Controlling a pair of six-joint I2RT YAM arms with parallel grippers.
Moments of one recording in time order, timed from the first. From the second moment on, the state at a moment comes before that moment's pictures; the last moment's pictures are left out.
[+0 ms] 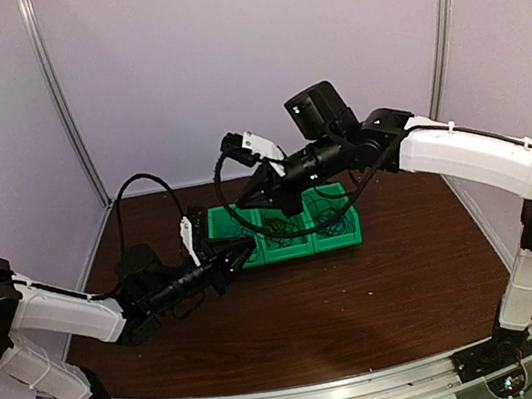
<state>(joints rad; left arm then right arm) -0.89 1.45 0.48 1.06 0.22 -0.32 0.90 1.75 1.73 -0.50 -0.49 -0.31</state>
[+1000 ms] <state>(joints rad) -0.89 1.60 0.30 1.12 0.29 -0.36 0.66 1.61 1.81 -0.45 -0.51 -0.23</state>
